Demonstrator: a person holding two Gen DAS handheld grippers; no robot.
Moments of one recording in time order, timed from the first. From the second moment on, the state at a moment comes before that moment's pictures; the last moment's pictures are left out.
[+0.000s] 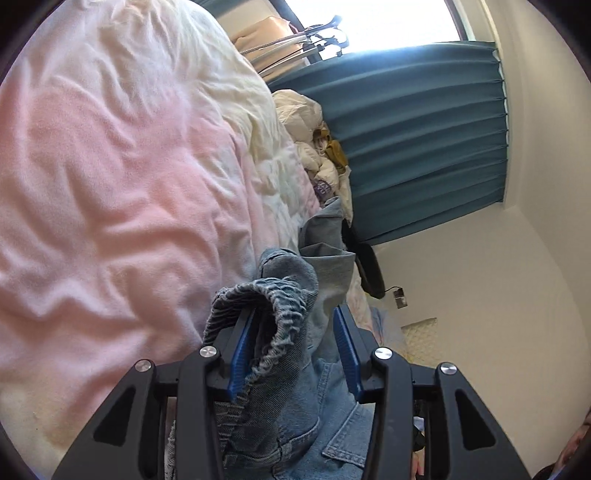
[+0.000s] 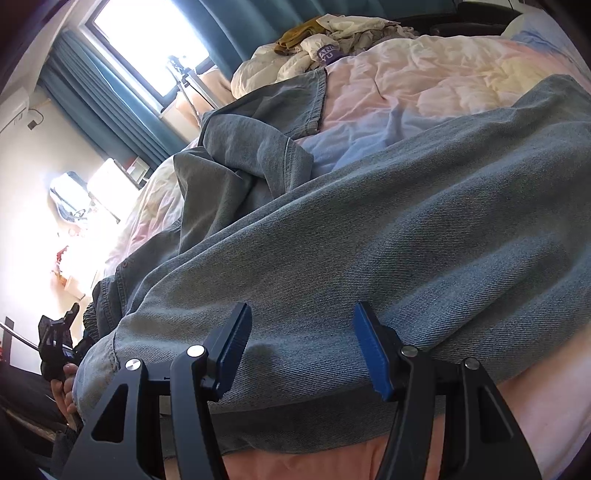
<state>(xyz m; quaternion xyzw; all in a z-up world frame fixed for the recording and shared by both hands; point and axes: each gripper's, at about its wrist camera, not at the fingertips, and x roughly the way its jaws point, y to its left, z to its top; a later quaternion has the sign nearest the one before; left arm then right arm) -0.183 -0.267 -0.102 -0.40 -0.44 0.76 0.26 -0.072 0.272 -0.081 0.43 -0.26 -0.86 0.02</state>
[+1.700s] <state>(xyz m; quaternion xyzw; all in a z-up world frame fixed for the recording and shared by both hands) -0.237 -0.281 0.042 -0.41 -0.28 0.87 -0.02 -0.086 0.249 -0.069 0.38 -0.17 -0.91 0.04</state>
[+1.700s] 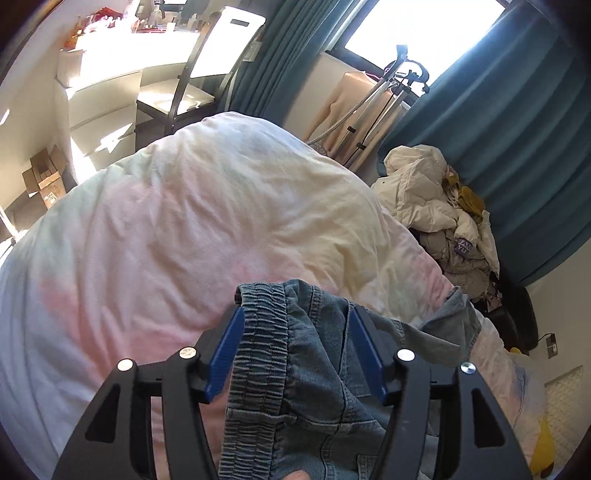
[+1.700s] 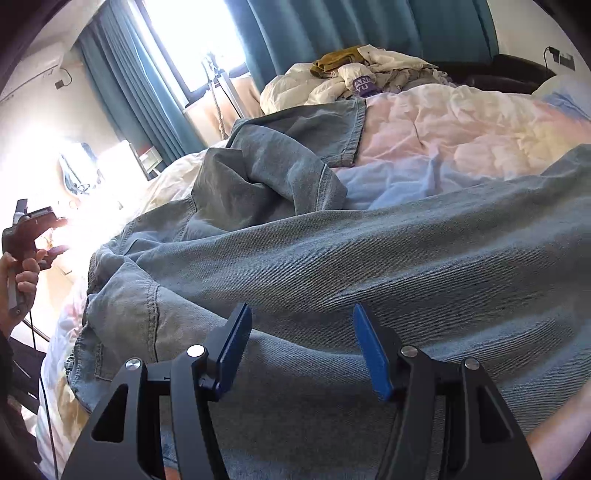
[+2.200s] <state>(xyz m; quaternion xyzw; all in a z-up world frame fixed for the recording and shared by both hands) -0.031 -0.259 -0.052 -0.46 -0.46 0.76 -0.01 -0.045 0.266 -0.036 0.35 -0.14 -0.92 0.02</state>
